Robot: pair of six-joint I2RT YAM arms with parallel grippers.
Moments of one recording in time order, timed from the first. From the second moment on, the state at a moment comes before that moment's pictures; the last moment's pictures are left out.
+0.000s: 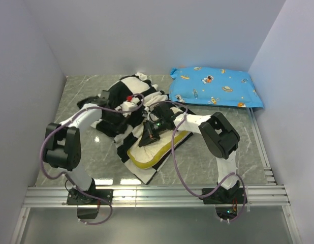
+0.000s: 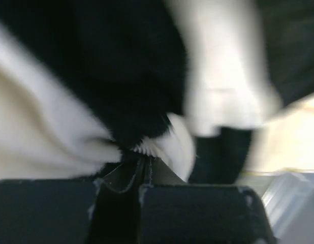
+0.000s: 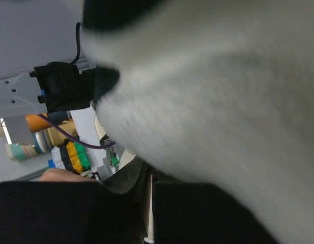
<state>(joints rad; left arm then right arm) -0.16 1.70 1.17 -0.75 0.59 0.58 0.69 2.00 1.24 -0.14 -0.92 0.64</state>
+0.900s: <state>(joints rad) 0.17 1.76 1.12 -0.54 0.31 0.63 0.69 2.01 1.24 -0.07 -0.94 0.71</state>
